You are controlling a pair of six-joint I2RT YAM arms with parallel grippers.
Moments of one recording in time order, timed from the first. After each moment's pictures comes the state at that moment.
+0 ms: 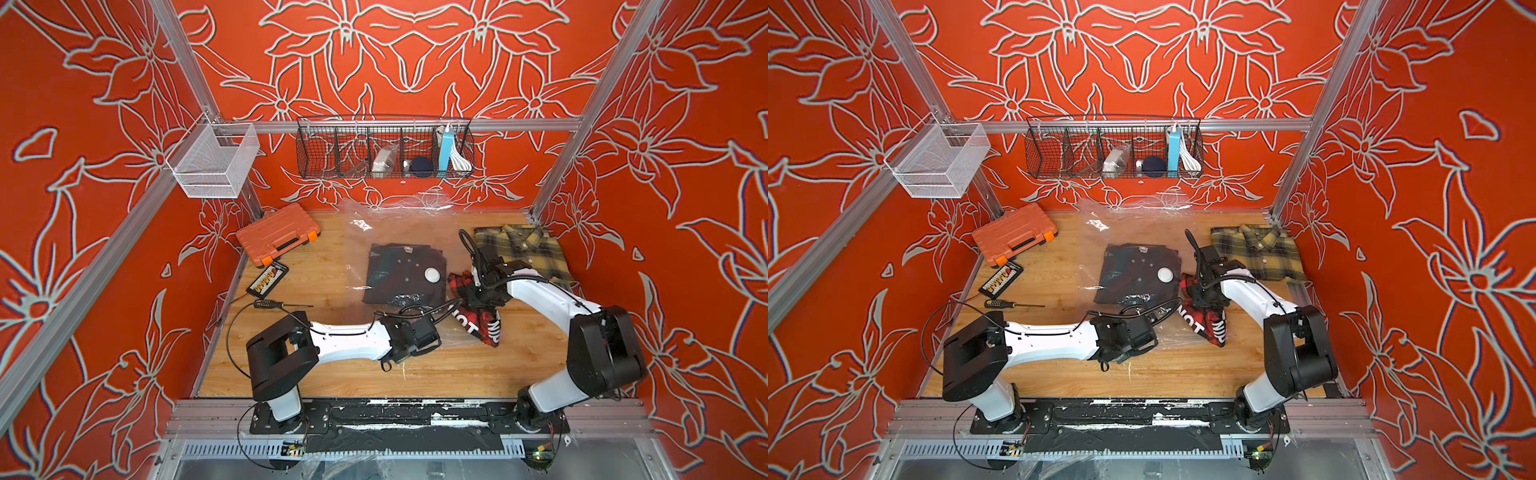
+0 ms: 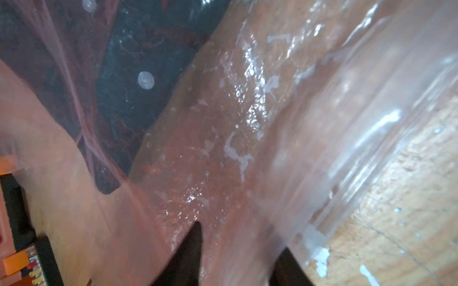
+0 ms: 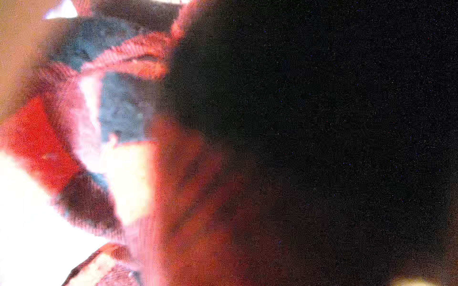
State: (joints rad) left arm -1.09 1.69 1.01 -0.60 -0.47 -0.05; right arm 0.32 1.52 1.02 -0.82 0.03 0.29
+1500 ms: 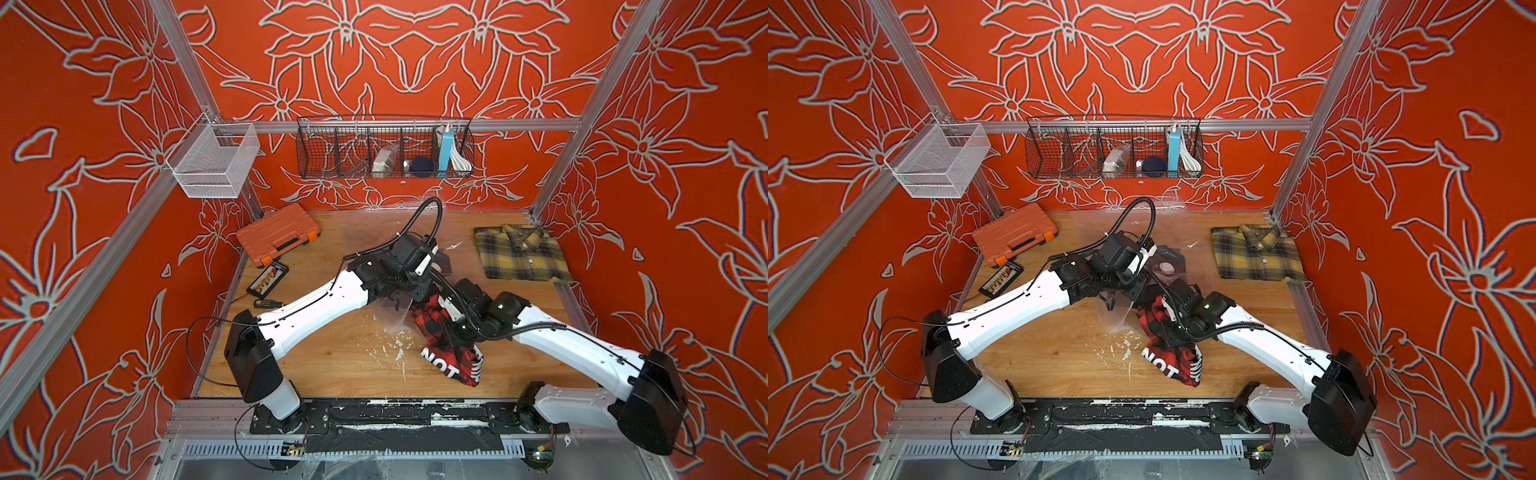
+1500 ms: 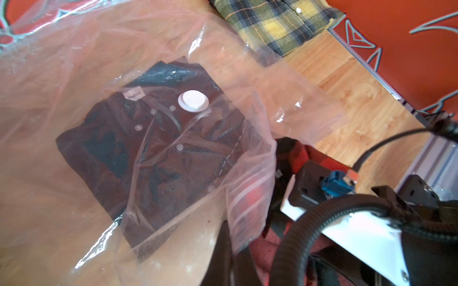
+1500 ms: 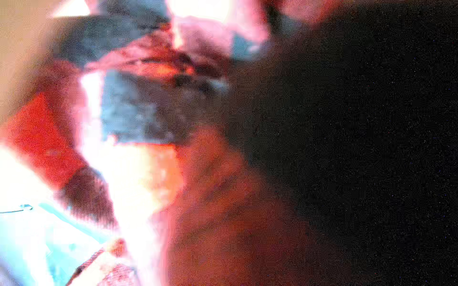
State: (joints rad) left arm -0.83 1.59 1.49 -0.70 -0.01 -0.22; right arm 0.80 1.22 0.93 -0.90 -0.18 0.52
